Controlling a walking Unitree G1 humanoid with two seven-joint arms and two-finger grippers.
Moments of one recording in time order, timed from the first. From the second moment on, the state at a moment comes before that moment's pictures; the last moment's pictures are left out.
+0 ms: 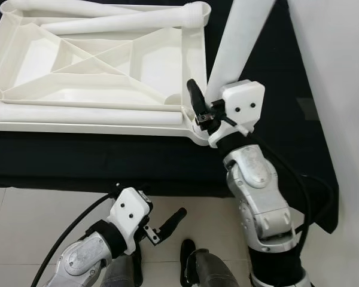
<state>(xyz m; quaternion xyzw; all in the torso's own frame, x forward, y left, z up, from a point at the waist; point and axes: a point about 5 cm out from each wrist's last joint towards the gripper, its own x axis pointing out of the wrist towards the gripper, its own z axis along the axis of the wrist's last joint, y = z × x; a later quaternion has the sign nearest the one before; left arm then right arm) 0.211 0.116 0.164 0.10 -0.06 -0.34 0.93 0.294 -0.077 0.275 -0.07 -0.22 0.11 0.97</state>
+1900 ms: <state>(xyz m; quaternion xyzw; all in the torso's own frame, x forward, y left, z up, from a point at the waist) 0.214 0.113 0.229 0.03 -0.13 -0.36 0.92 0.355 -0.114 0.277 -0.02 -0.14 0.17 0.98</state>
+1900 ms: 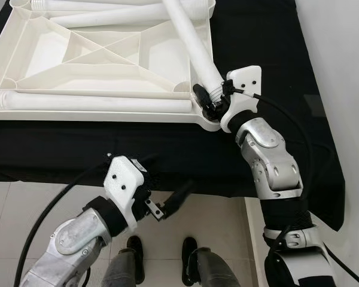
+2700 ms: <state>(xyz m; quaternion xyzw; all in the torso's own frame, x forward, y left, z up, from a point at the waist) 0.274 0.170 0.347 -0.25 -0.29 -0.25 0.89 0.339 -0.130 0.305 0.10 -0.25 0.32 0.91</state>
